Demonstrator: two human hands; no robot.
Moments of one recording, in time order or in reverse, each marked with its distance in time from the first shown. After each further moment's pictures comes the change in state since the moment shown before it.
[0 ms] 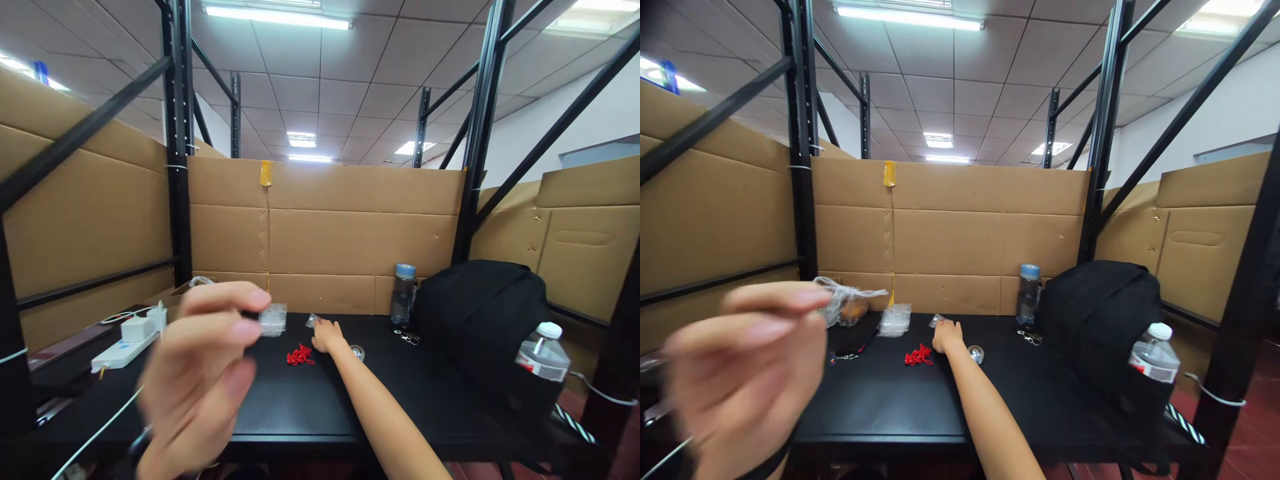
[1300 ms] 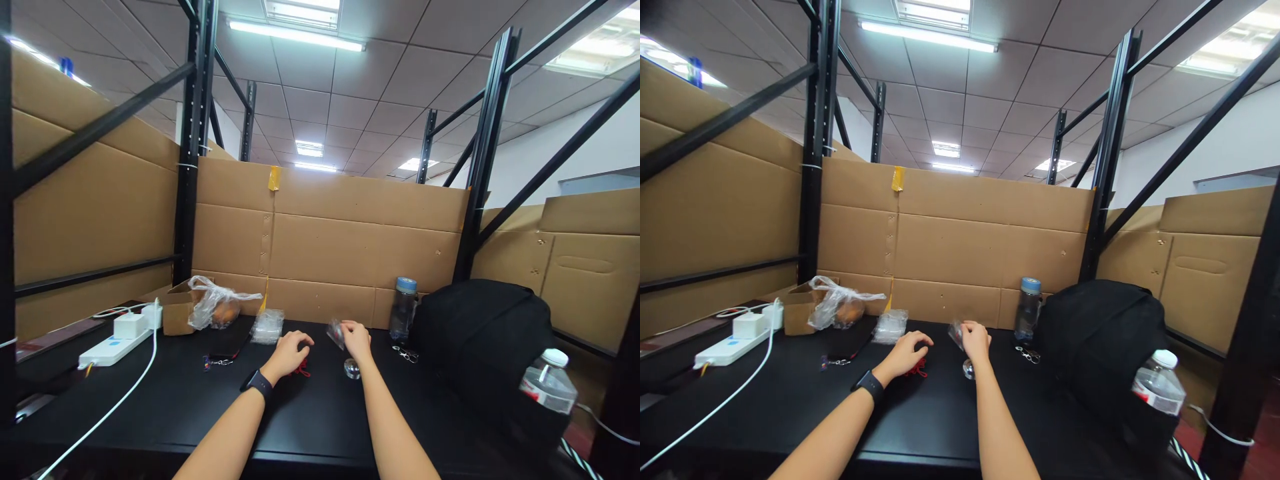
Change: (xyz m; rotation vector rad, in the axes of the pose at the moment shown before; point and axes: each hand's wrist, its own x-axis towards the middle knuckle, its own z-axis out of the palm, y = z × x) left_hand -0.168 -0.262 0.045 0.508 -0.802 -0.750; right_hand -0.022 0.078 -0.021 0.539 0.521 0.219
